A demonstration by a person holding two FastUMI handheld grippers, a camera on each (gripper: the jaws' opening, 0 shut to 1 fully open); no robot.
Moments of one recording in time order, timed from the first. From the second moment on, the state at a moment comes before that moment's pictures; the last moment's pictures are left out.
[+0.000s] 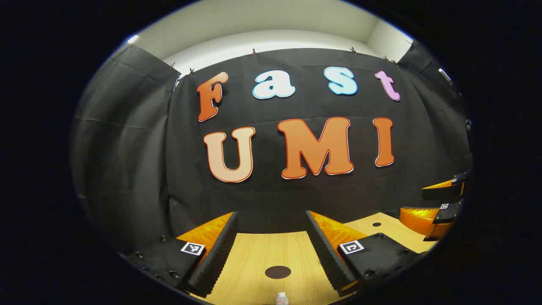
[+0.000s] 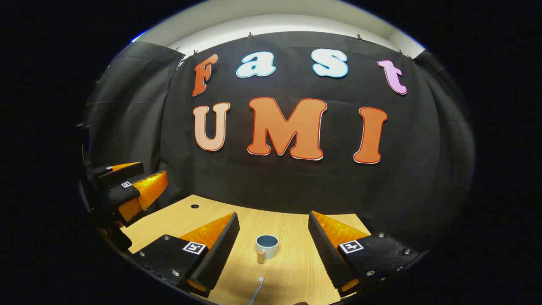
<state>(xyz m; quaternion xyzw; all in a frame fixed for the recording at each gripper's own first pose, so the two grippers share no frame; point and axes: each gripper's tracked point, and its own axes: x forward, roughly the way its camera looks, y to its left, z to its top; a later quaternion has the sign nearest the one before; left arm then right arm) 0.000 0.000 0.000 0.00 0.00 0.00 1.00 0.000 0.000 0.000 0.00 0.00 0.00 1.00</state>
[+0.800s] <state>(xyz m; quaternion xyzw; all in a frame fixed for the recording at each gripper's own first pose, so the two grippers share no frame) 0.002 -0.013 0.002 0.01 -0.01 0.01 1.00 0.019 -0.006 -0.061 -0.01 0.10 0.02 0.99</state>
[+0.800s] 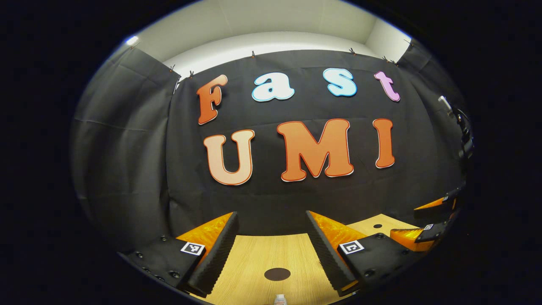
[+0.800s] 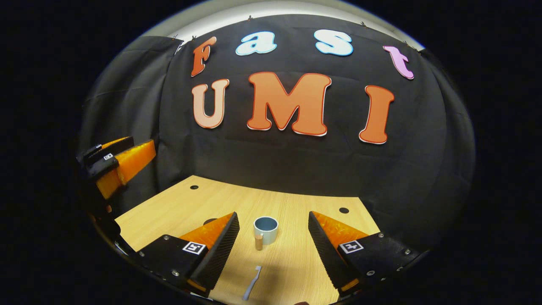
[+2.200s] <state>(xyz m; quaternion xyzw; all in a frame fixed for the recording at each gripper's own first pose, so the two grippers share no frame) 0.032 -0.009 -0.114 0.04 0.12 -0.02 0.99 0.002 0.035 -0.337 -0.02 0.55 0.04 0.84</state>
